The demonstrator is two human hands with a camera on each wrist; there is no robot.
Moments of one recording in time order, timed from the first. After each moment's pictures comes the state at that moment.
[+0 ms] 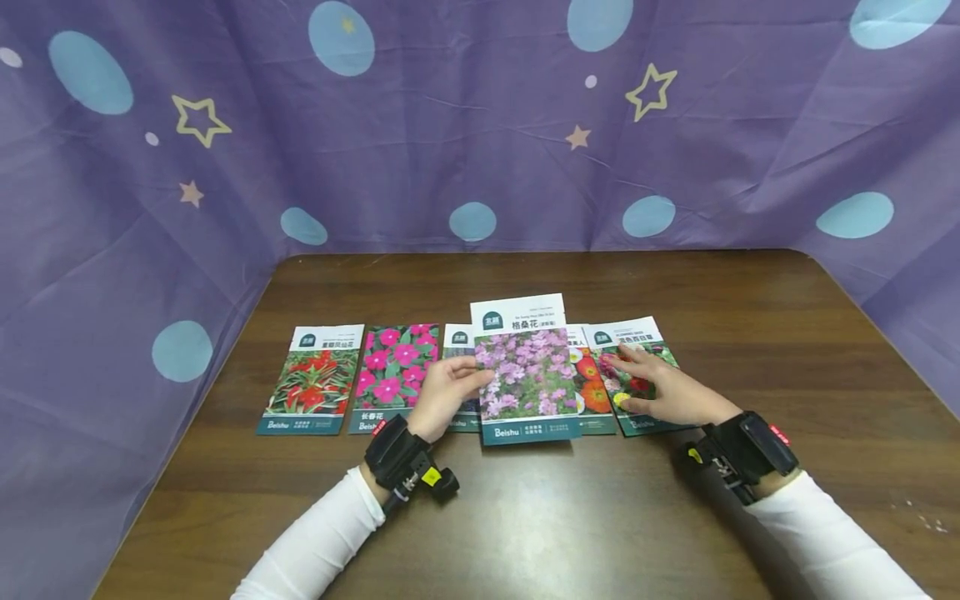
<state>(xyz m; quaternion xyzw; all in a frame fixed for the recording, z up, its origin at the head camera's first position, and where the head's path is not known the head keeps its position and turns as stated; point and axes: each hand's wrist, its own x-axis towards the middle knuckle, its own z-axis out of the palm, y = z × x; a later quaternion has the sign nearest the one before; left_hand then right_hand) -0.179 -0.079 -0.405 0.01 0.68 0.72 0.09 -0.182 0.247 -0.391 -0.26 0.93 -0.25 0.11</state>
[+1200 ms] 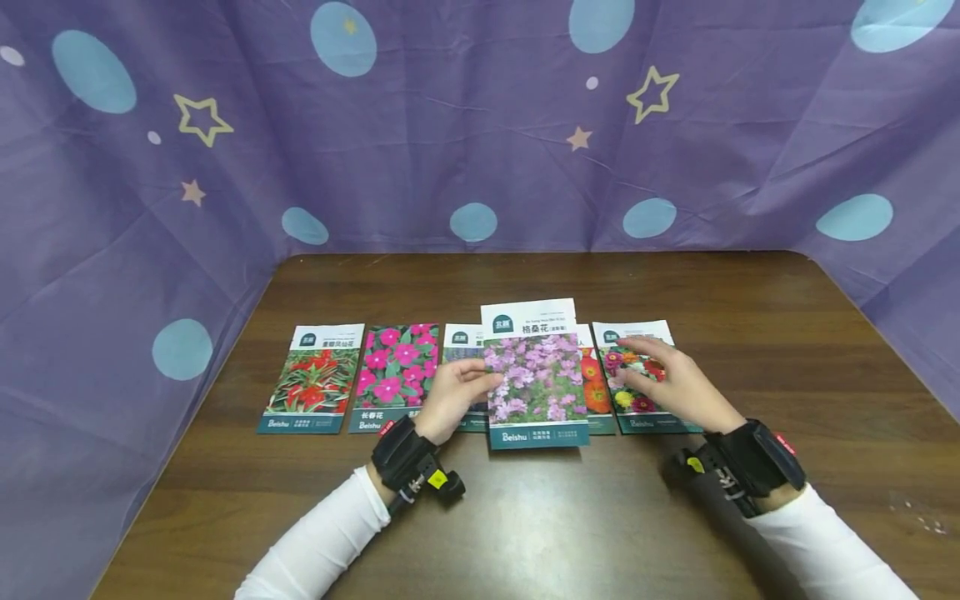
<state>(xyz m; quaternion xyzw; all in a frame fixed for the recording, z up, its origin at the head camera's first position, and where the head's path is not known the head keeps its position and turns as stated) -0.175 -0.068 -0.404 0.02 0.68 0.73 0.10 -0.171 0.234 -0.374 -0.19 0.92 -0.35 0.01</state>
